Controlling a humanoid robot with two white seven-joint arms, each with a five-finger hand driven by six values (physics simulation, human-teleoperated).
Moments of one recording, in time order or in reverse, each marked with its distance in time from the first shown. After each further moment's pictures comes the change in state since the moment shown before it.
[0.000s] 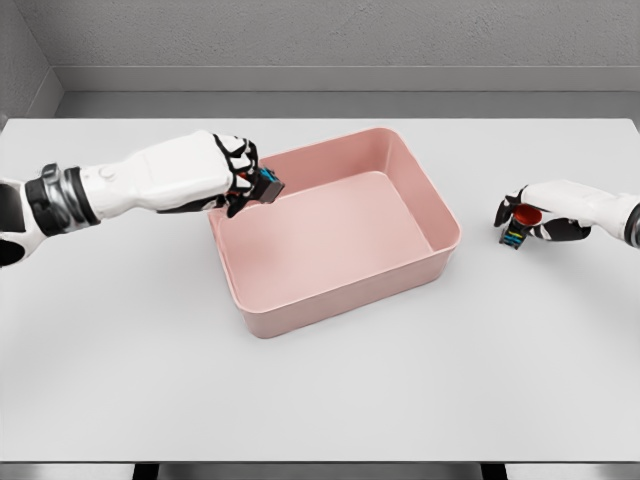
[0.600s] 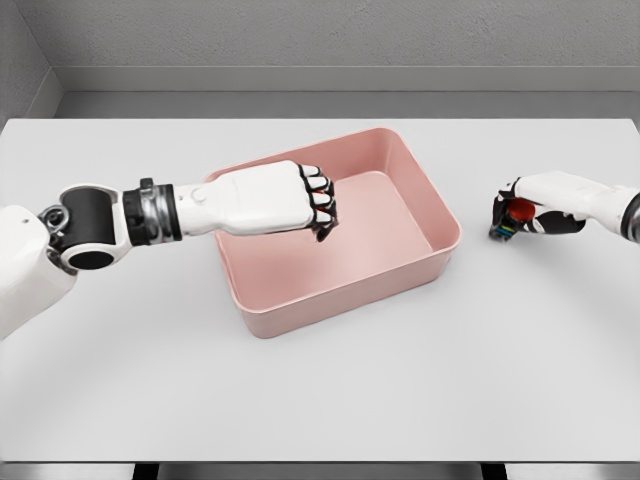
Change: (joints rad) left arm -0.072 -0.164 -0.127 0.011 -0.182 0.001 0.001; right arm -0.014 -0.003 -0.002 -0.047 0.000 -0.002 0.002
